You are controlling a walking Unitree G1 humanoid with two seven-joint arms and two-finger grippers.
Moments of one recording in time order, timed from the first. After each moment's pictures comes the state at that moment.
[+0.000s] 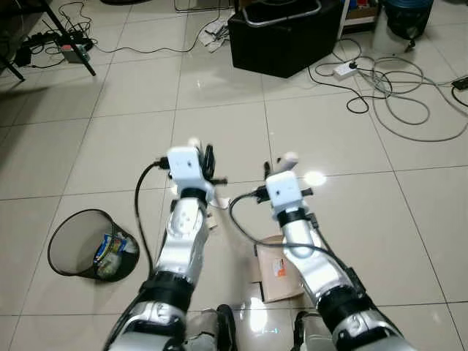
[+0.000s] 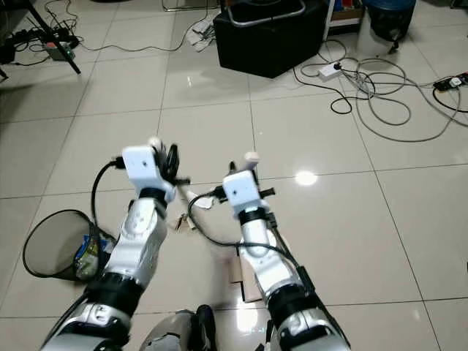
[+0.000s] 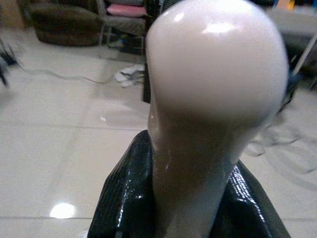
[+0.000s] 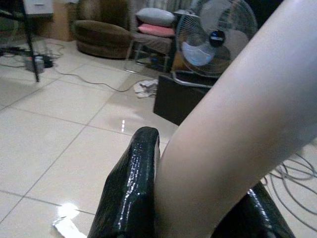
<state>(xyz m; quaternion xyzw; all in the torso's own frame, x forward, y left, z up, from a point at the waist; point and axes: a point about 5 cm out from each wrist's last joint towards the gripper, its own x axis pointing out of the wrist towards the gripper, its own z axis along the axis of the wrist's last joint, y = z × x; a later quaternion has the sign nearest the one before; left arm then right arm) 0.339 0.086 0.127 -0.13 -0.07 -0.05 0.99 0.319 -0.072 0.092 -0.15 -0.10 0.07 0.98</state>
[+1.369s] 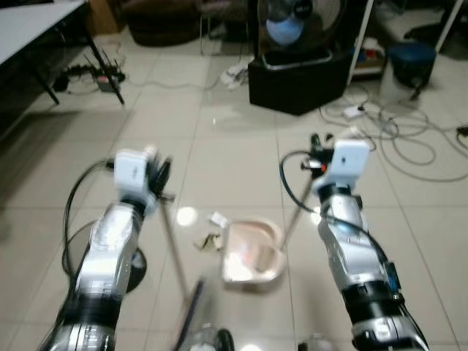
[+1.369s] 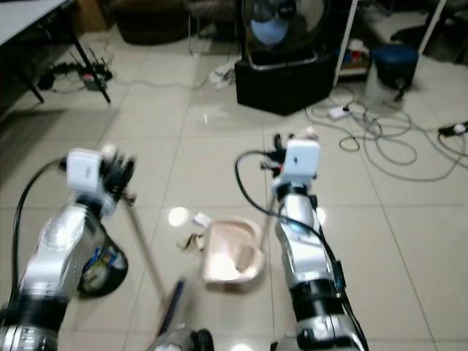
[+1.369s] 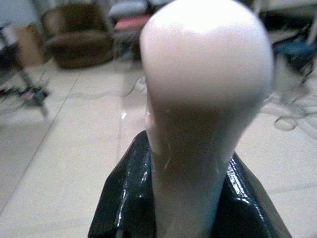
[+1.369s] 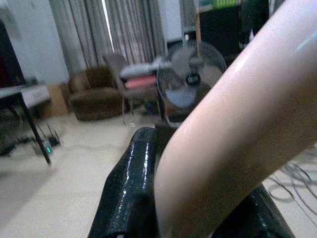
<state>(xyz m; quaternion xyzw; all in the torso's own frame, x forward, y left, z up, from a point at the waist) 0.302 0.197 0.100 0.03 0.01 -0.07 1.00 0.328 -0.129 0.158 0.04 -0.12 0.01 0.99</state>
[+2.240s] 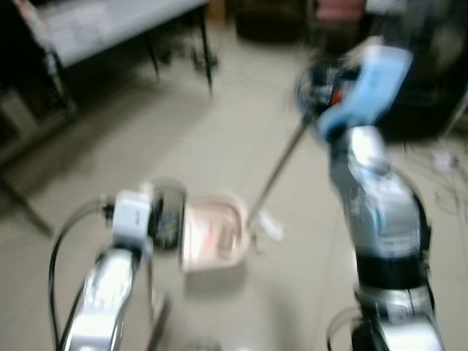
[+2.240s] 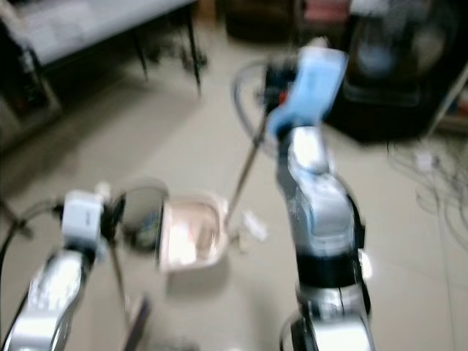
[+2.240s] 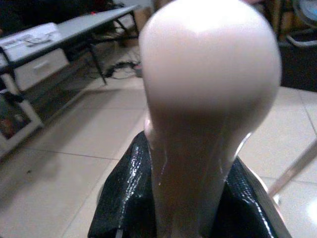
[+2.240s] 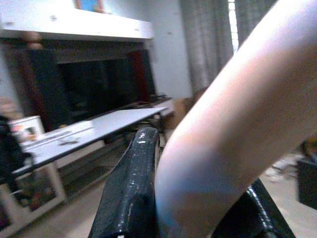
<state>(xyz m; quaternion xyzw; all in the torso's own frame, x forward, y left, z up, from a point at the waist) 0.252 0.188 0.097 0.10 0.02 -0.05 0.99 0.329 -0.113 0.263 0.09 -0.15 0.08 0.98</state>
